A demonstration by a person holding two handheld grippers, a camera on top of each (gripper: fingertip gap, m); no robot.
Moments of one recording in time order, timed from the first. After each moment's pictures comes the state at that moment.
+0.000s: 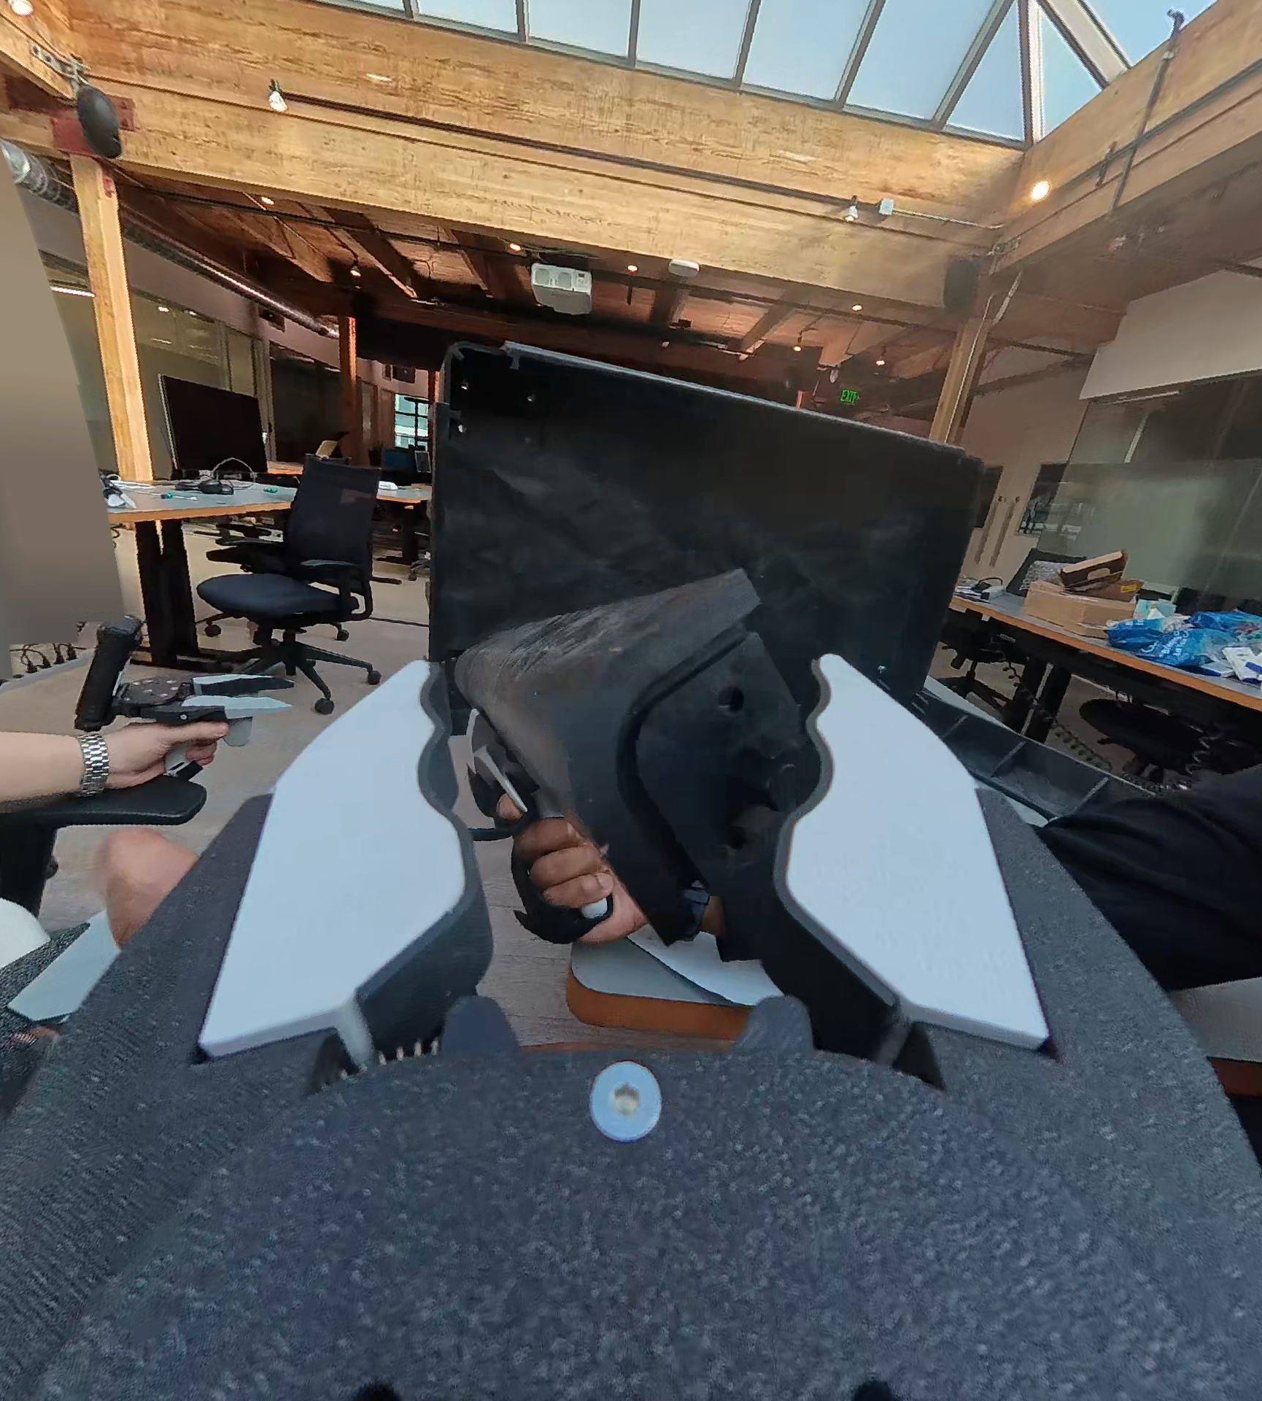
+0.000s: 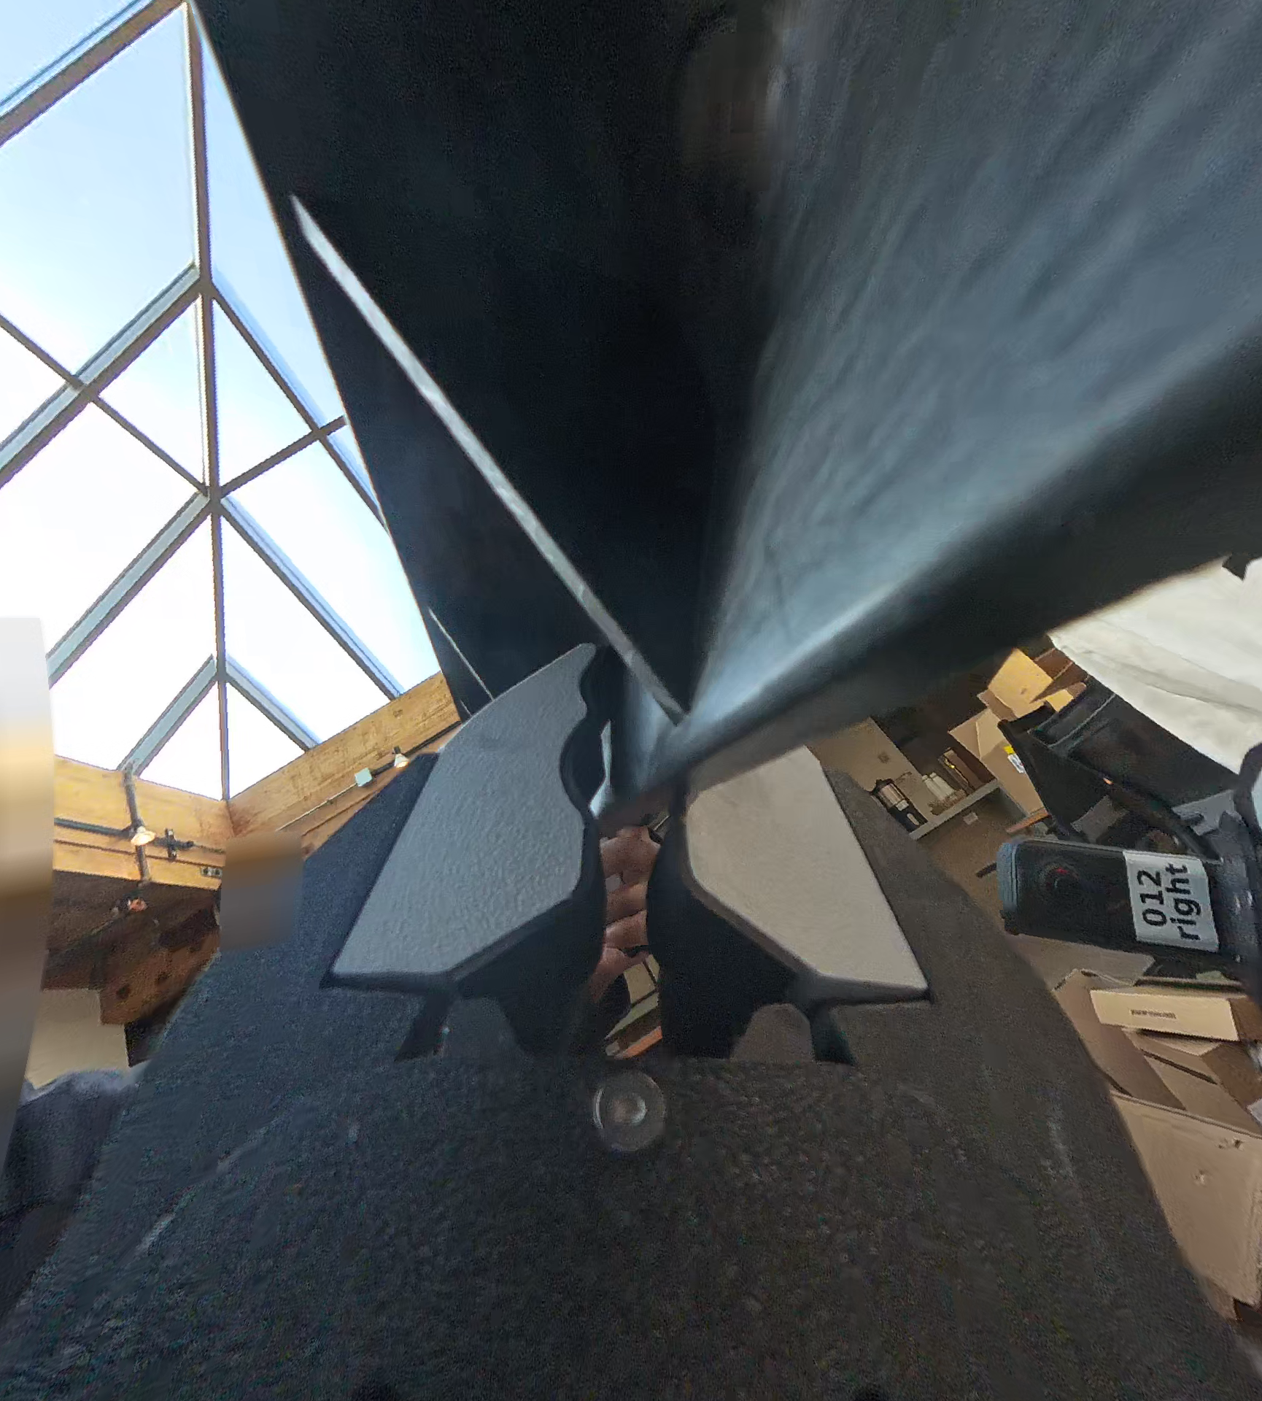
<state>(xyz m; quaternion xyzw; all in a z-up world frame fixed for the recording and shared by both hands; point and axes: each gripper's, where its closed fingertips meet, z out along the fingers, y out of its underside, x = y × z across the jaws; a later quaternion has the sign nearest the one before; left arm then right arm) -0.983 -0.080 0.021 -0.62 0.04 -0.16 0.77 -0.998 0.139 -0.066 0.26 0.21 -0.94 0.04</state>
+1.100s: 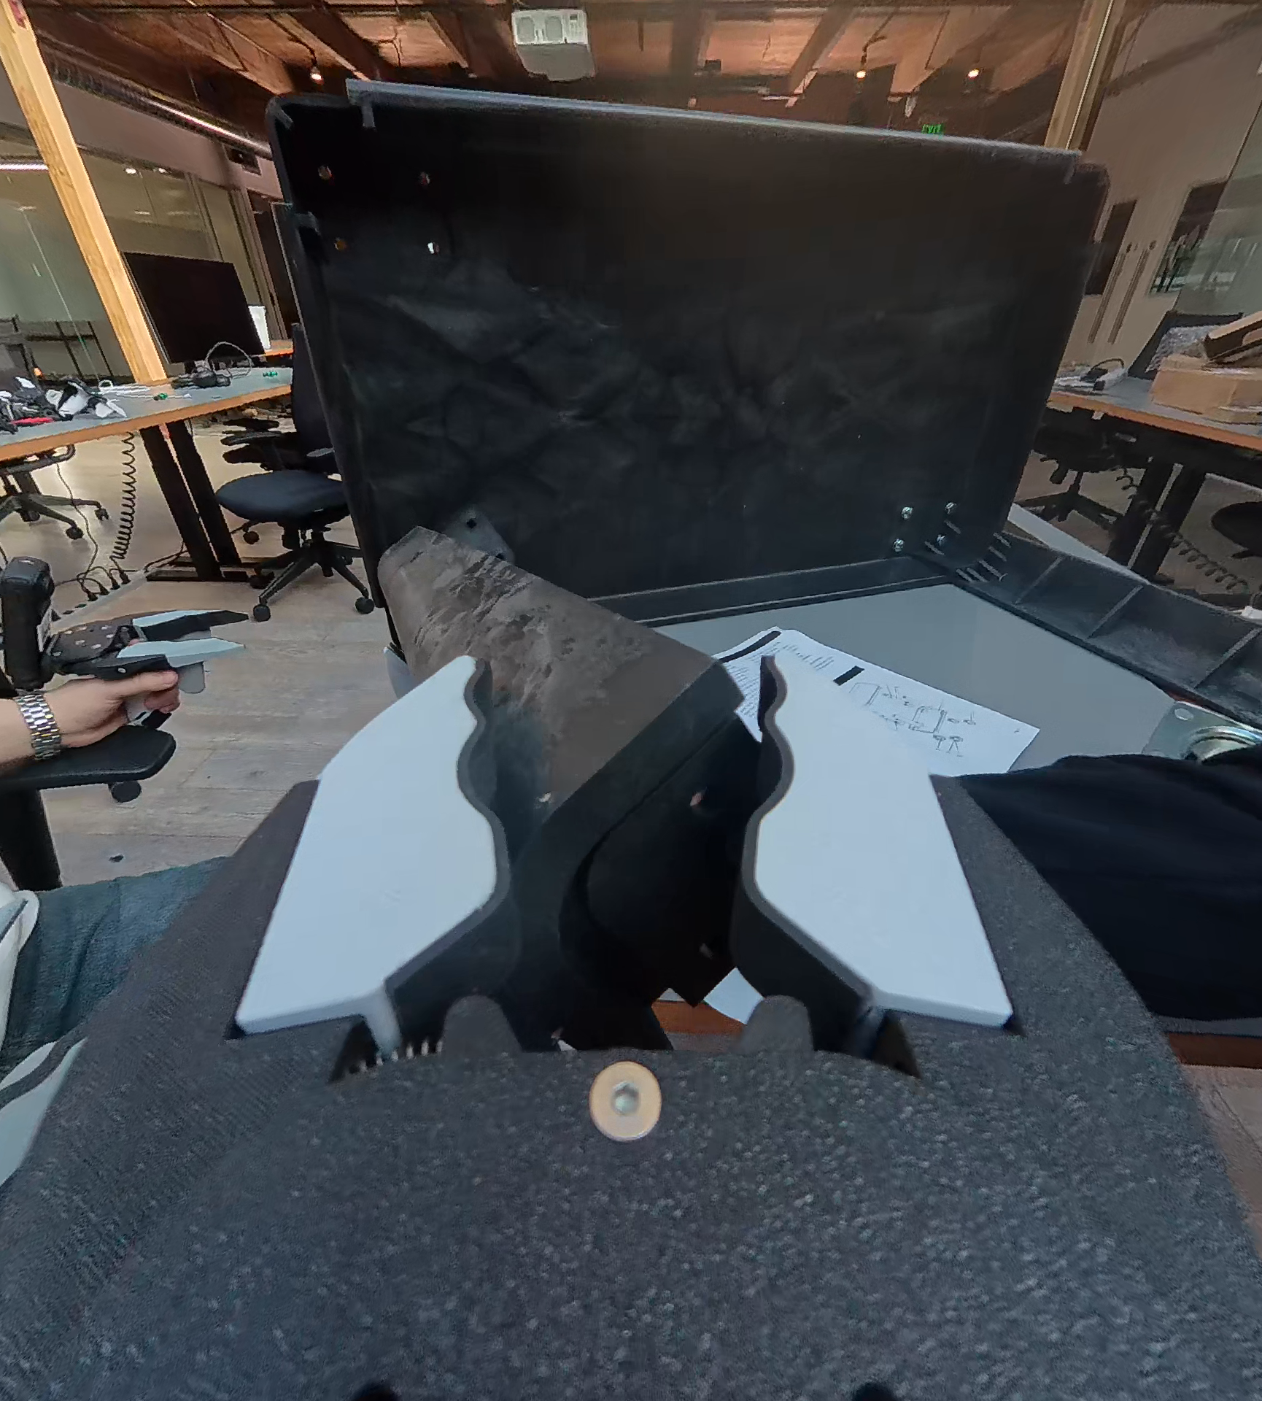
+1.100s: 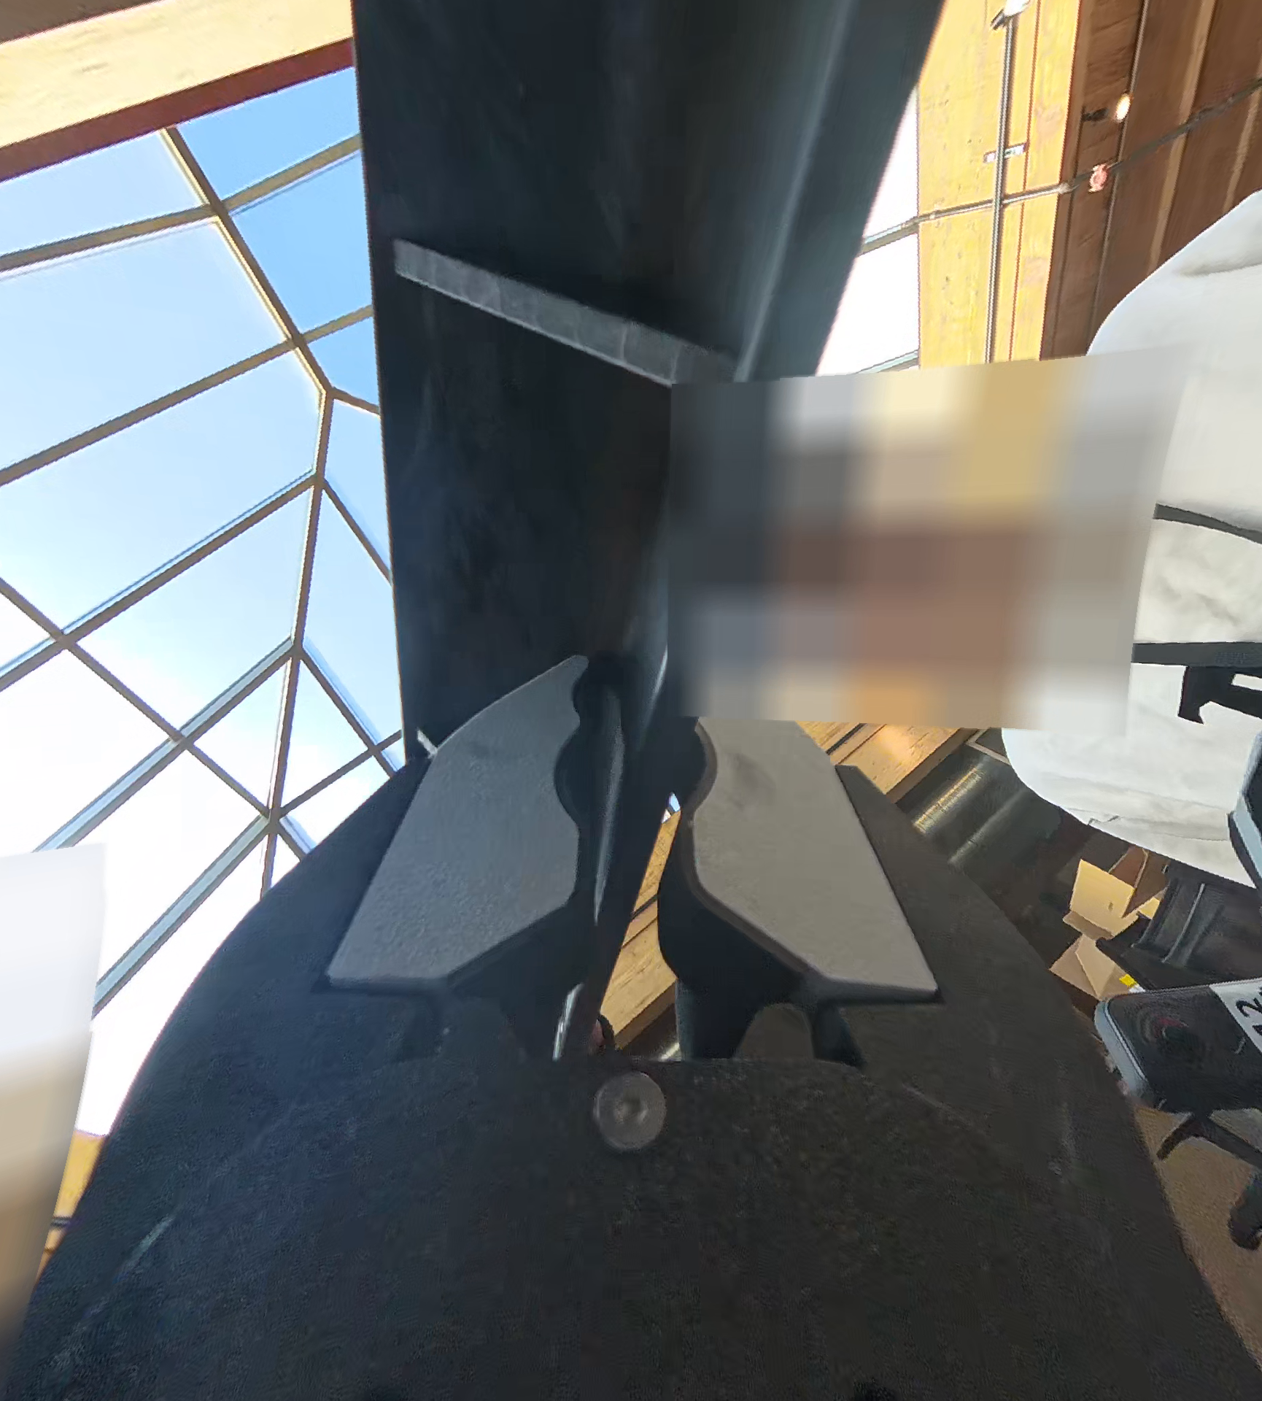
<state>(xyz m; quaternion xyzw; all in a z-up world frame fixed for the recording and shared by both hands) -0.884 0.010 -0.022 -0.70 0.09 -0.09 0.70 -0.970 0.195 -0.084 0.28 -0.02 -0.96 0.04</state>
